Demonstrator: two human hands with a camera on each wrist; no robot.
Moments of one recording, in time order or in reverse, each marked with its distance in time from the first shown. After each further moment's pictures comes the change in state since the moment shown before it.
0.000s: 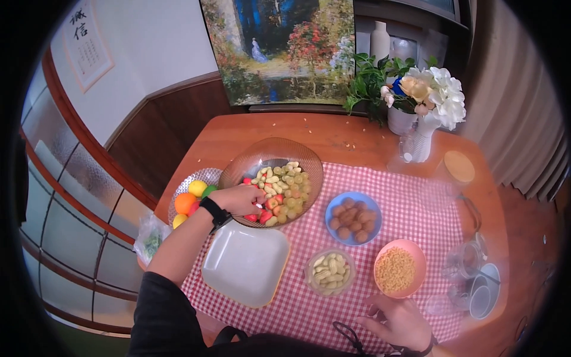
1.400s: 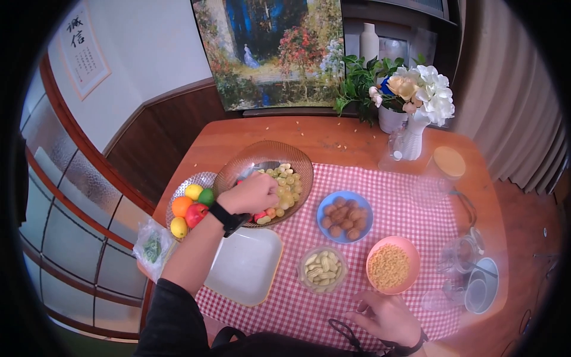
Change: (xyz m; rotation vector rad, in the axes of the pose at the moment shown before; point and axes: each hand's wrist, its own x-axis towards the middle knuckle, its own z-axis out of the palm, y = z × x) left_hand 0.007 0.069 -0.018 -0.069 0.430 0.139; right_hand 0.001 0.006 0.007 0.029 0.006 -0.094
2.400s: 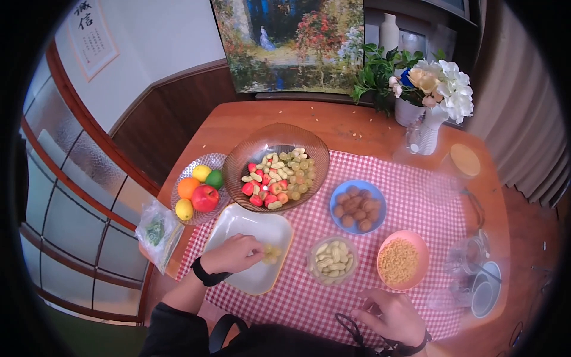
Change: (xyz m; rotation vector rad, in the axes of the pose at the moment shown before) left_hand -0.151 0.000 0.069 -0.205 -0.167 -0.114; right_hand -0.001 -0.004 0.008 0.054 -0.042 0.117
